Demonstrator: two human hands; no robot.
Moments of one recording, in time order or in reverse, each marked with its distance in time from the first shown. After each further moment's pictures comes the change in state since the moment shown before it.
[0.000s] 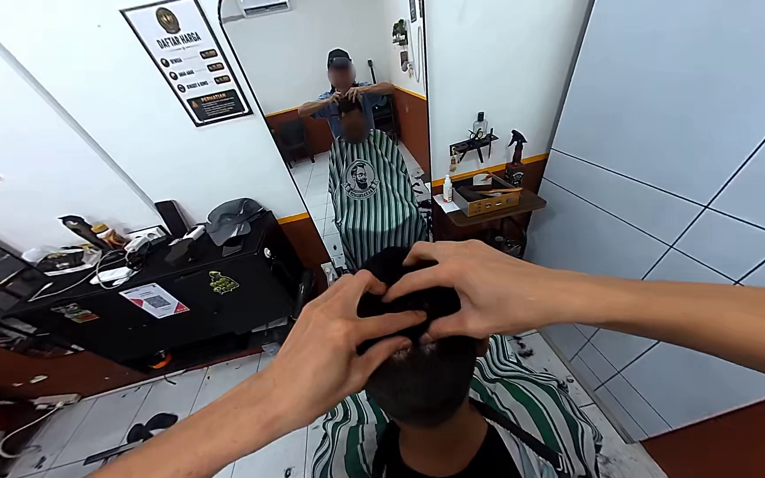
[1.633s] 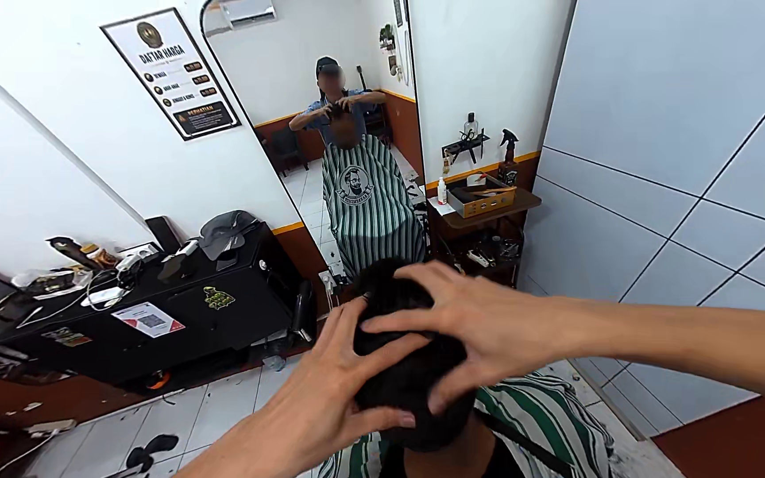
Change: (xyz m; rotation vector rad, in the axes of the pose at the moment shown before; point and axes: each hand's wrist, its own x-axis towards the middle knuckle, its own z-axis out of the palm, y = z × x) left_hand -0.025 -0.005 0.012 -0.055 -0.081 -0.006; right_hand -0.016 -0.003 0.021 0.035 -0.024 -0.004
